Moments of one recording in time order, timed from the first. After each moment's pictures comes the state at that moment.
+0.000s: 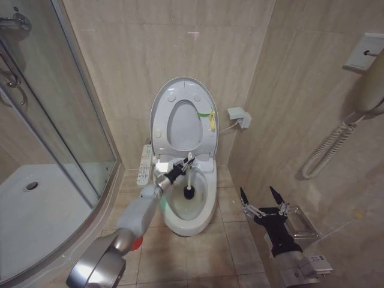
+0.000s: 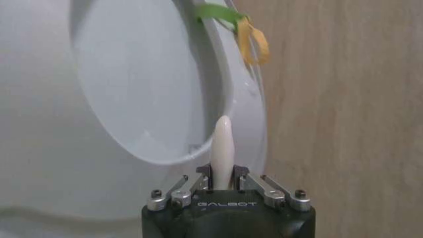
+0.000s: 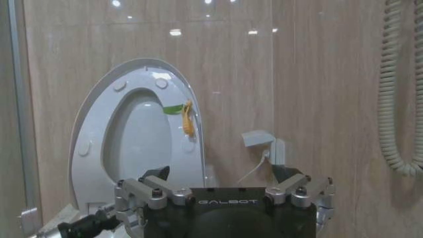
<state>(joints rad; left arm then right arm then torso) 0.30 -1.53 -0.10 -0.50 -0.55 -0.53 0.75 -1.76 1.39 0.60 2.38 0.21 0.03 0.06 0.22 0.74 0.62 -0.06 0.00</state>
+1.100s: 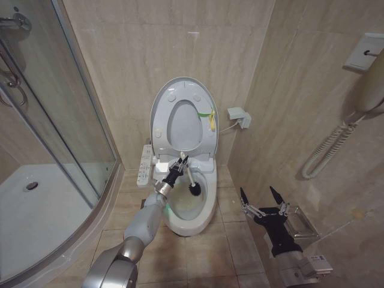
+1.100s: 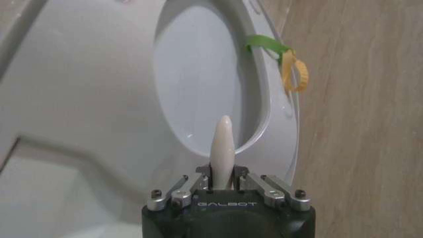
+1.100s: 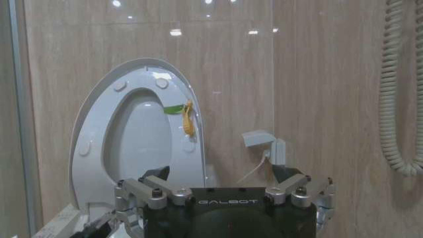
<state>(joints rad) 0.39 -1.61 -0.33 -0.46 -0.59 -0.60 0.78 -1.76 1.39 0.60 2.38 0.21 0.03 0.06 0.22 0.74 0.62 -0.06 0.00</state>
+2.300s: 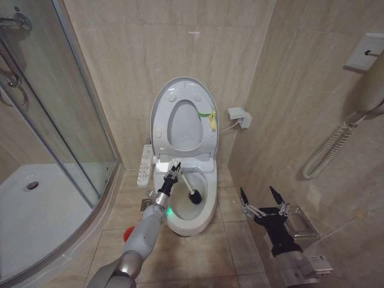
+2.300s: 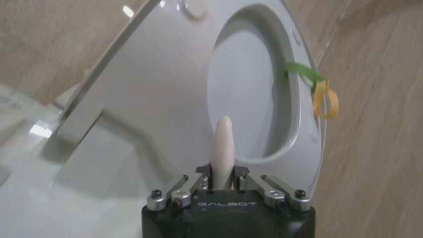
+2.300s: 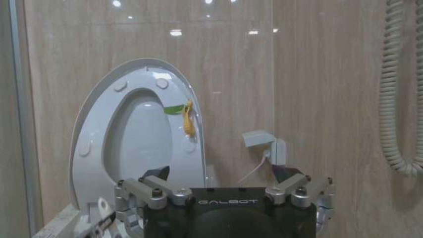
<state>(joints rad) 0.47 -1.61 -0.37 -0.52 -0.76 -0.55 0.81 -1.76 1.39 0.60 2.38 0.21 0.03 0.06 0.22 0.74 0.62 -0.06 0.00</state>
